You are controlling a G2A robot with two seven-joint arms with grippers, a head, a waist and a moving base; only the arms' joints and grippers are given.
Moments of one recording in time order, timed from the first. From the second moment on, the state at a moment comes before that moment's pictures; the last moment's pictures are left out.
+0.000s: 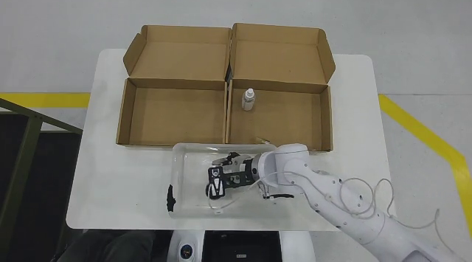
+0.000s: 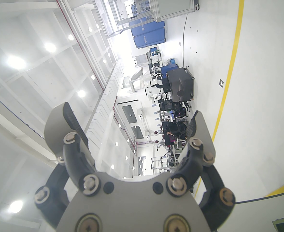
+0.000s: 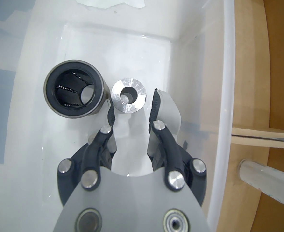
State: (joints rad) left arm -0.29 -0.19 -0.48 -1.38 1.96 -0.31 0.15; right arm -0.92 -1.18 0.63 -1.71 -1.39 -0.77 0.56
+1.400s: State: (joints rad) left arm -0.29 -0.19 -0.48 -1.38 1.96 -0.31 0.15; right arm -0.87 -1.24 0.62 -1.66 -1.32 -0.79 0.53
